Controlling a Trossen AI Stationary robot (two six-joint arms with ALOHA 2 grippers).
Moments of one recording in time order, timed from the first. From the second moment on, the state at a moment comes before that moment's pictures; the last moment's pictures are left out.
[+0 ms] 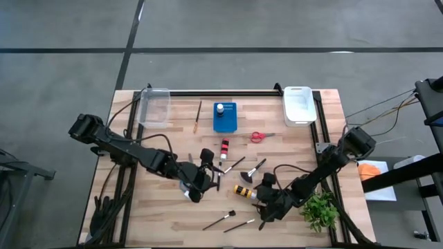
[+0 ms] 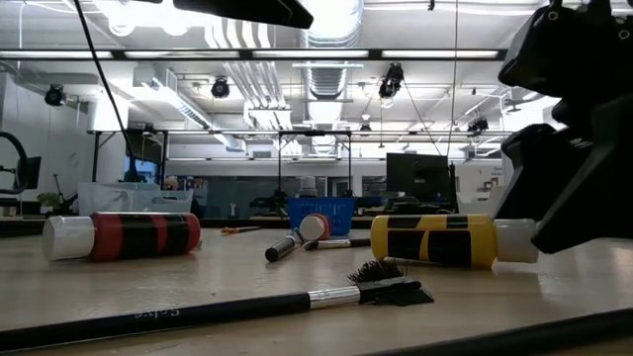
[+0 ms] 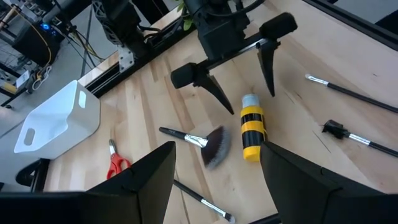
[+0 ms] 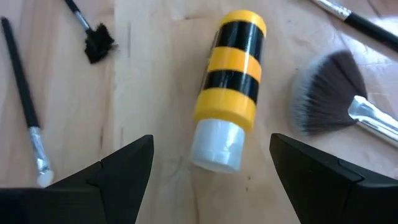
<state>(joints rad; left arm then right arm) -0.38 1.50 1.01 -0.09 -0.29 0.37 0.68 1.75 0.76 0.01 0.53 0.71</state>
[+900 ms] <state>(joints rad) -0.38 1.50 1.01 -0.09 -0.29 0.37 0.68 1.75 0.73 0.01 0.55 0.69</state>
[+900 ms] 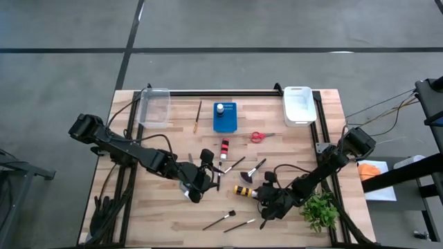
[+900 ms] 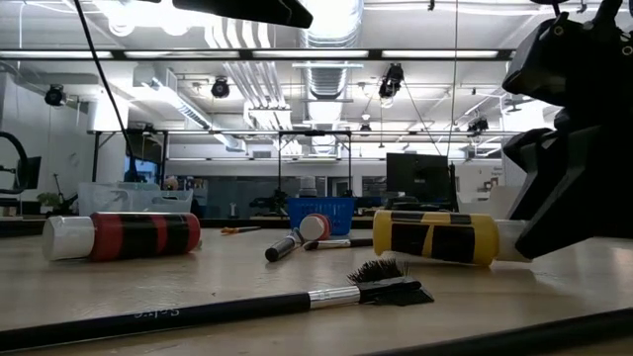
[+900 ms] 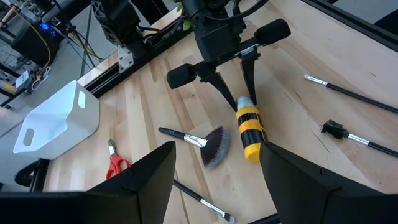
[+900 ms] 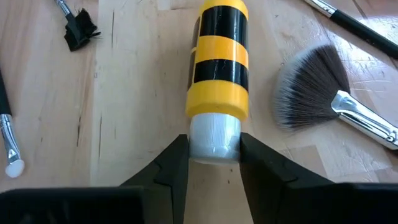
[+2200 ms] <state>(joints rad) -0.35 1.72 1.01 0.24 -0.05 0.35 0.70 1.63 0.79 0.10 0.61 0.45</state>
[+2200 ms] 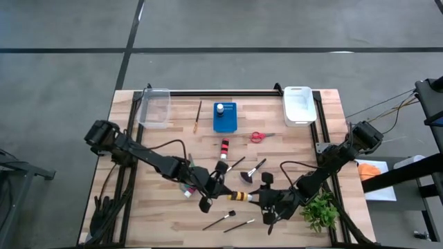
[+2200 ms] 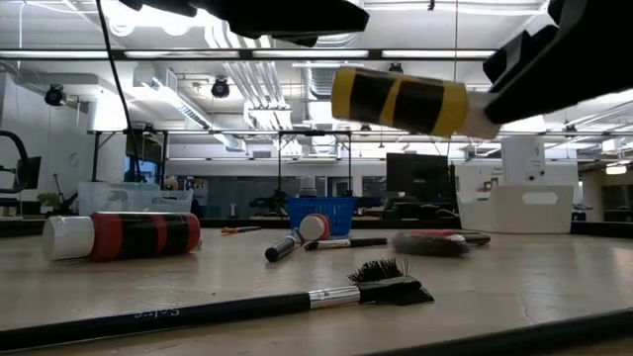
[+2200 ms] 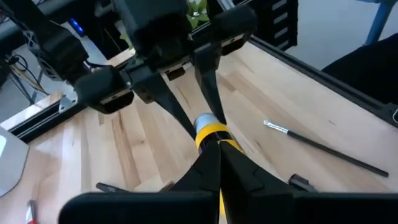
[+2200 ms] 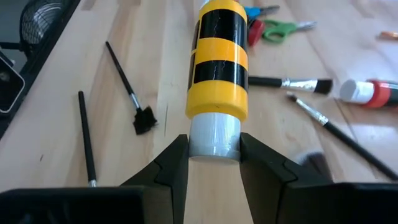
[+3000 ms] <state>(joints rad) -0.34 1.81 1.01 0.31 -0.01 0.31 0.70 1.60 0.84 0.17 0.68 0.28</state>
